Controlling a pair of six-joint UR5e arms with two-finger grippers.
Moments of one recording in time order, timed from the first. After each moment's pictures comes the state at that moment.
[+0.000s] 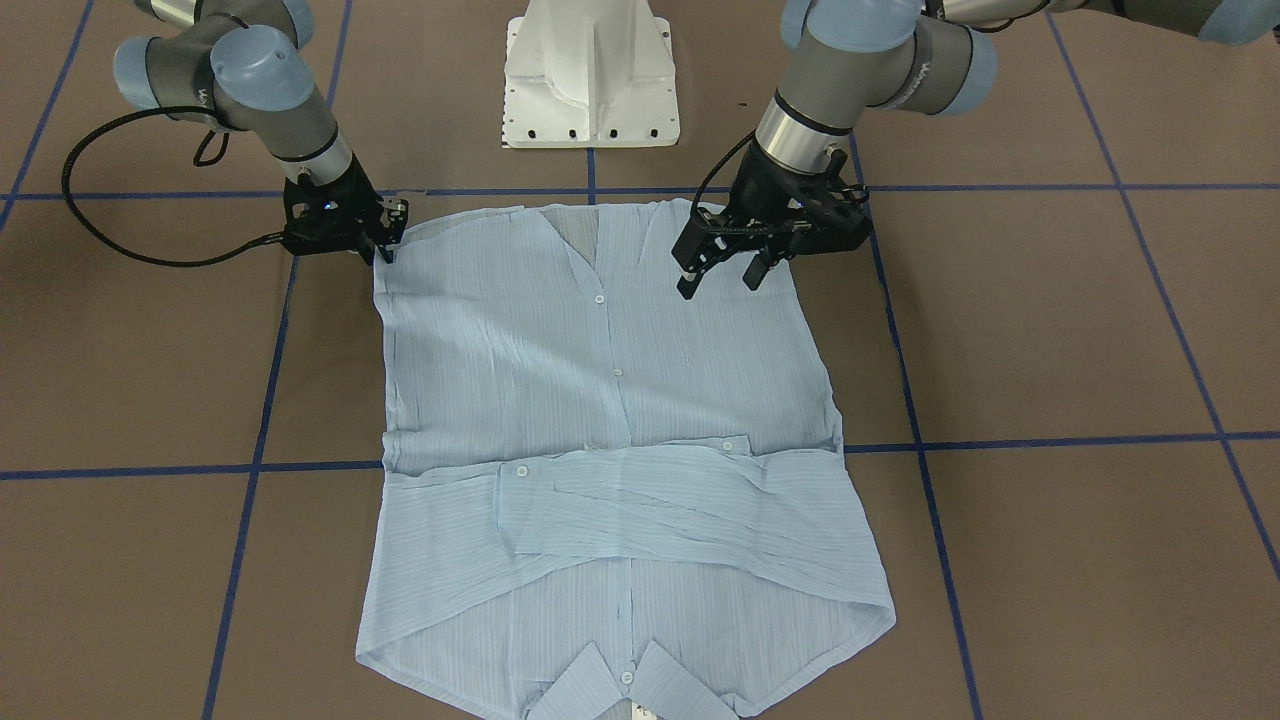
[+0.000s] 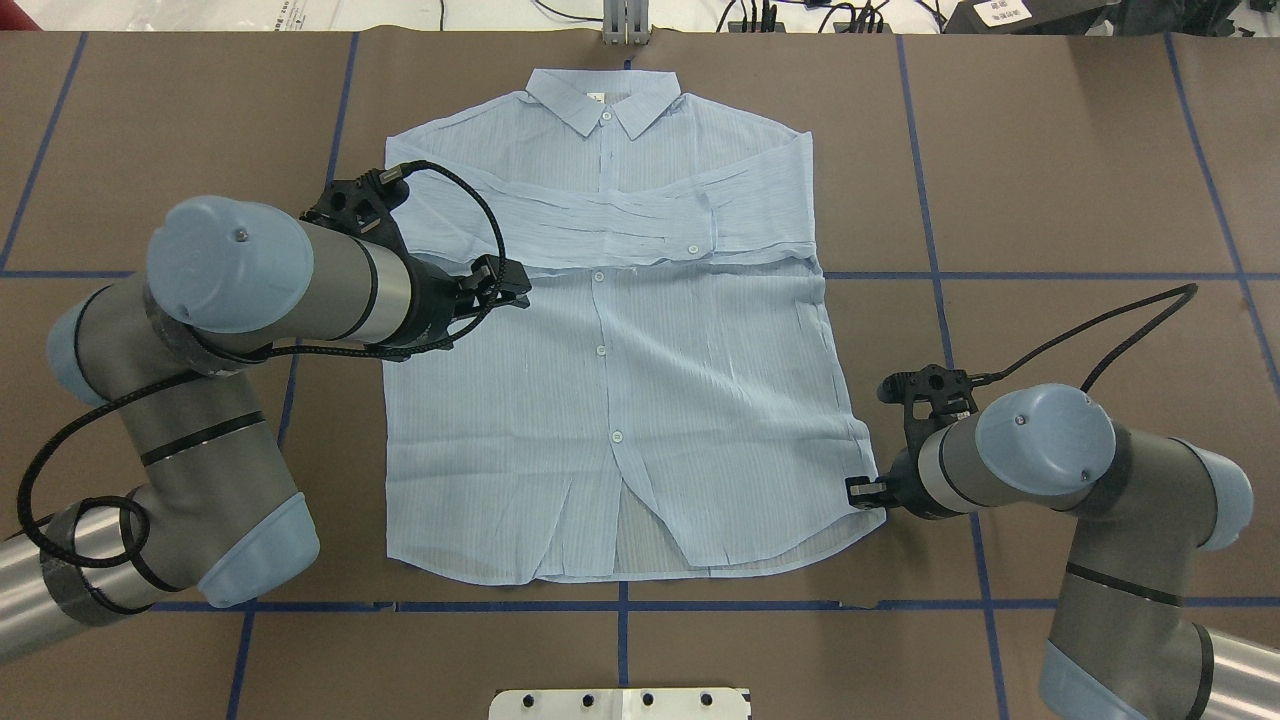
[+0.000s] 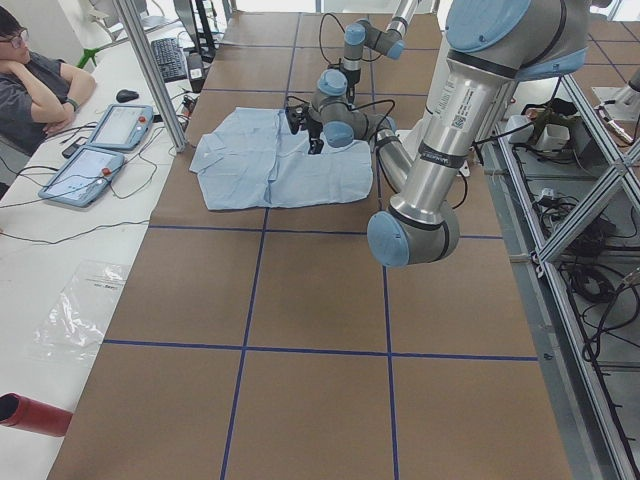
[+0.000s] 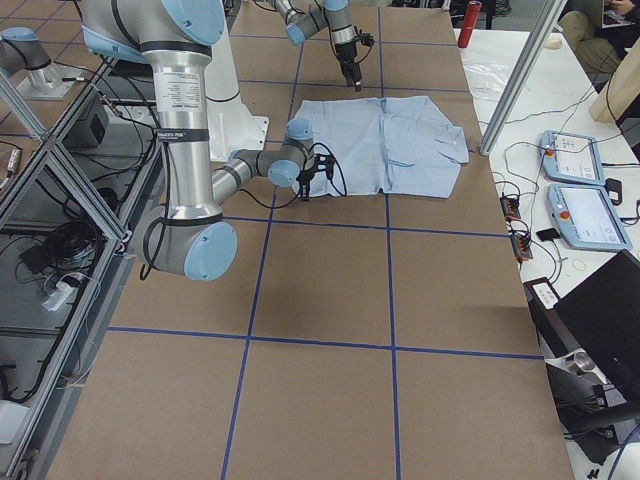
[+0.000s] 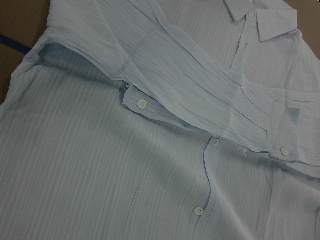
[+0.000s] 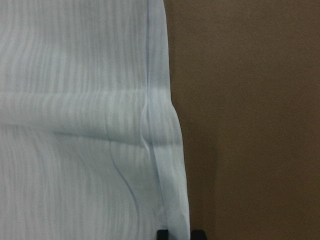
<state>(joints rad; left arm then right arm) -0.60 -2.04 -1.87 -1.93 -1.80 -1.65 0.43 -1.48 1.92 -1.21 1.85 1.22</state>
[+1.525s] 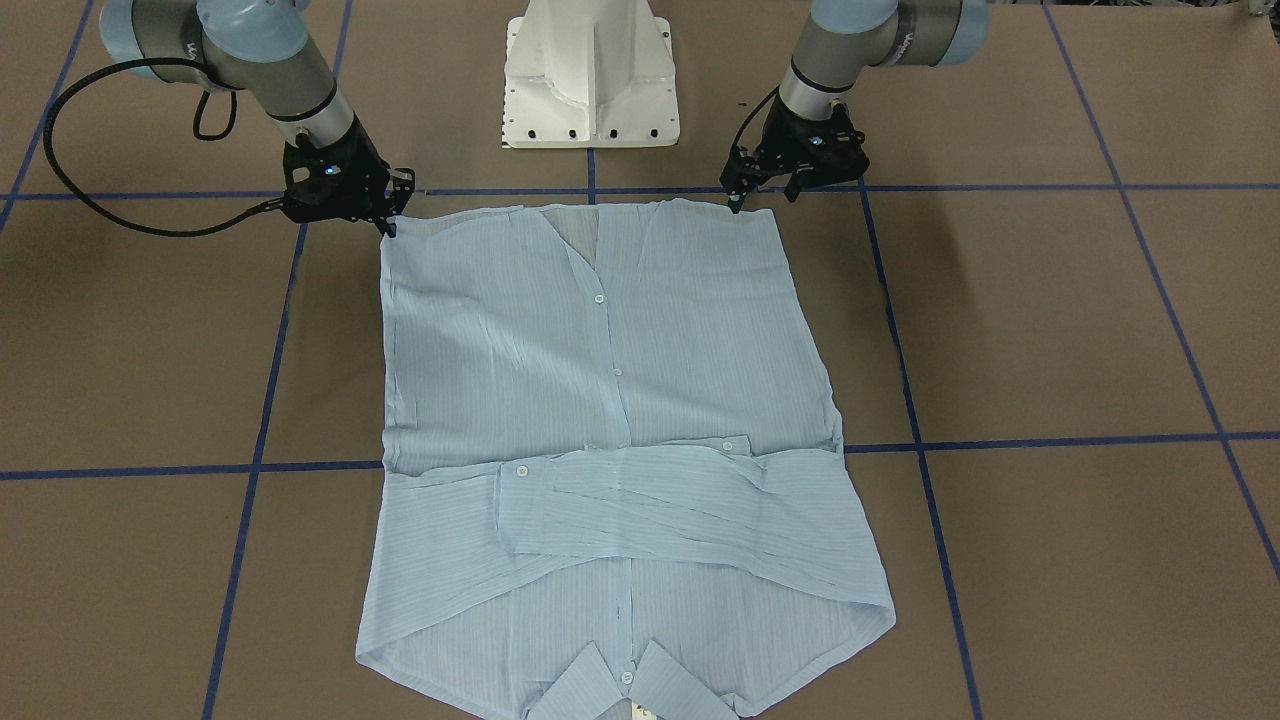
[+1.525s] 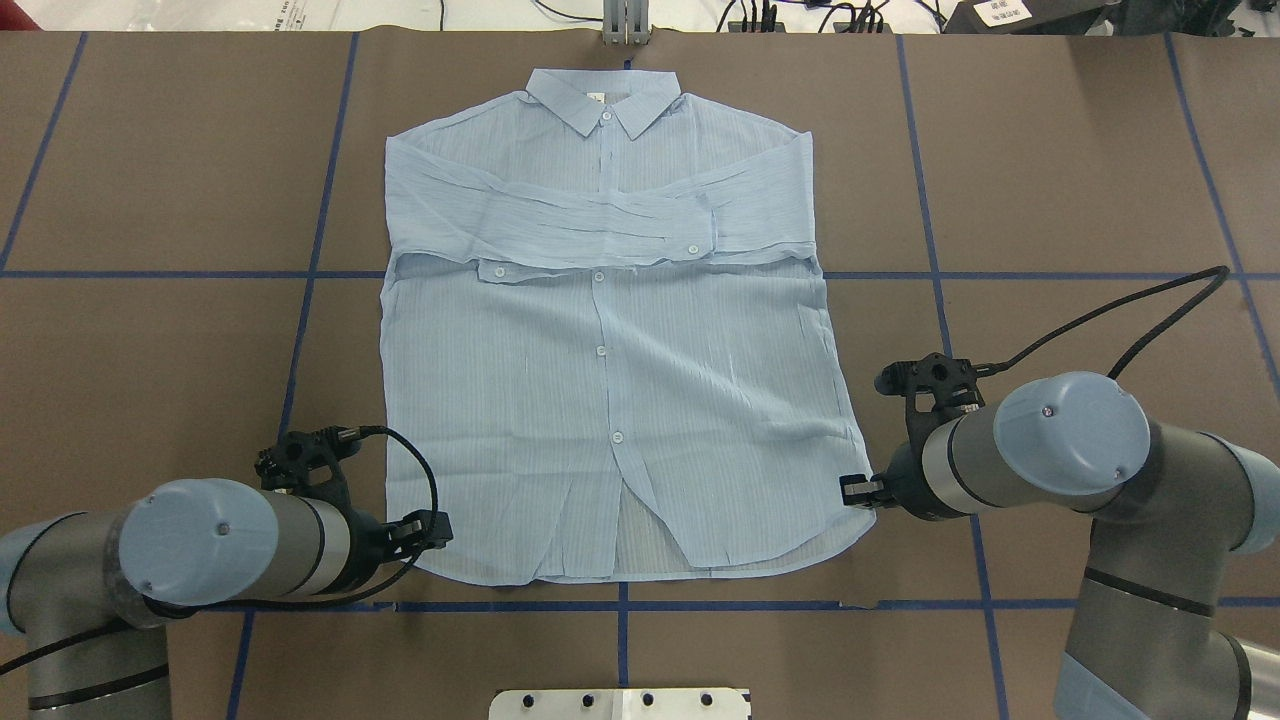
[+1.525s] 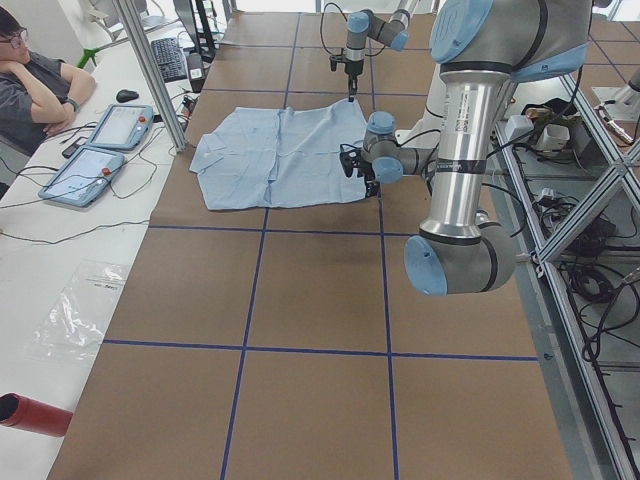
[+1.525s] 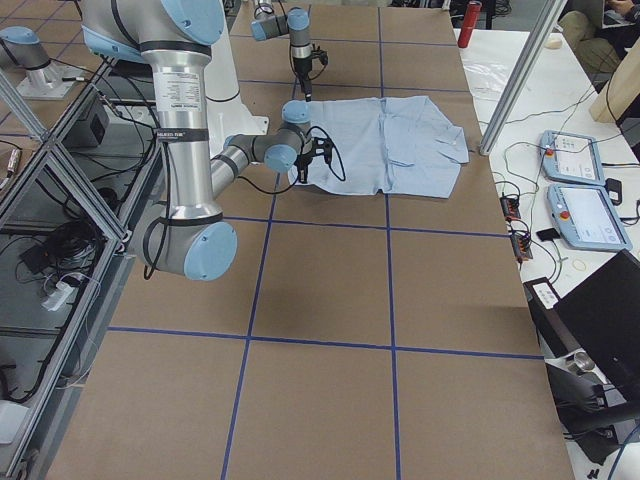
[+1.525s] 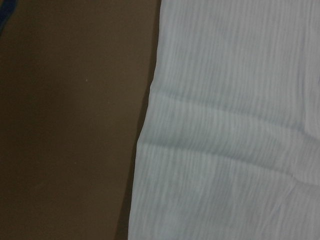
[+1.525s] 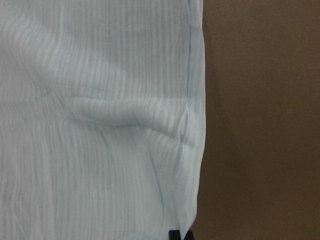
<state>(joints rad) -0.27 -1.72 -2.02 -1.87 -1.70 -1.72 0.43 -1.48 2.03 -1.27 1.87 1.22</state>
